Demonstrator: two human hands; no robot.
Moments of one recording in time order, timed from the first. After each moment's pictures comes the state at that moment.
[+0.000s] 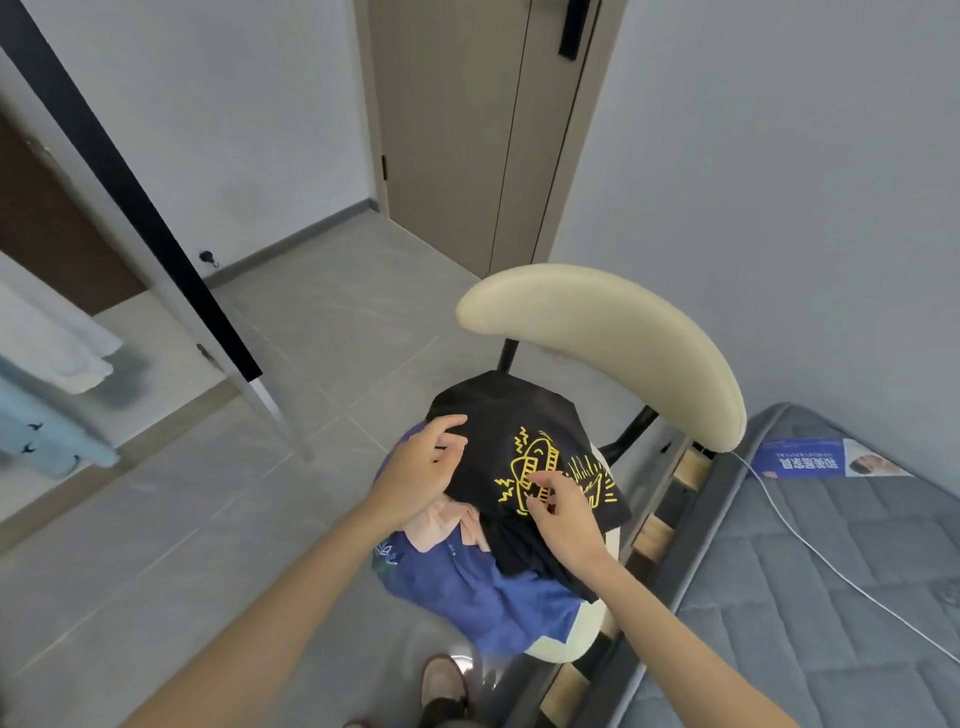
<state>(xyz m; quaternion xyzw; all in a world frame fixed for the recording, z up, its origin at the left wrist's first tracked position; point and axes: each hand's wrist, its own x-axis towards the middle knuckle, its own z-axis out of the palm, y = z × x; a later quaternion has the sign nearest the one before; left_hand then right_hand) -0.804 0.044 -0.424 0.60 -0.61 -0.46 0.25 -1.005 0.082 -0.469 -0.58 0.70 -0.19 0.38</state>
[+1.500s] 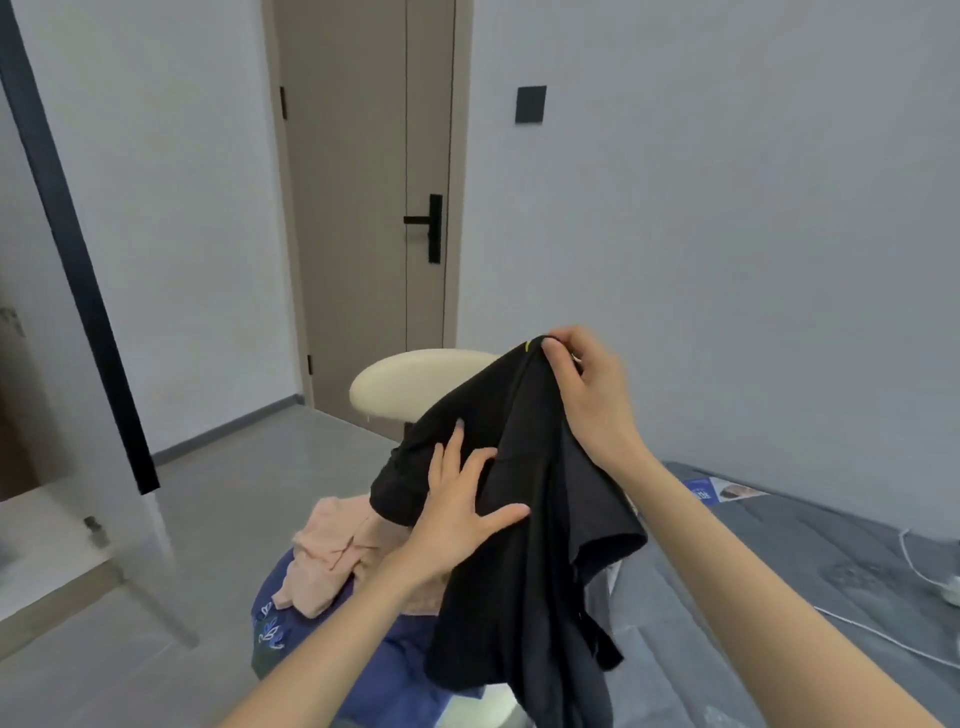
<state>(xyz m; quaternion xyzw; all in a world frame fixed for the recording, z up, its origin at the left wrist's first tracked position) -0.971 0.196 -0.468 0.43 -0.80 -0.26 0.34 -1.125 0.216 -0.352 -0.65 0.46 -0.60 0.07</state>
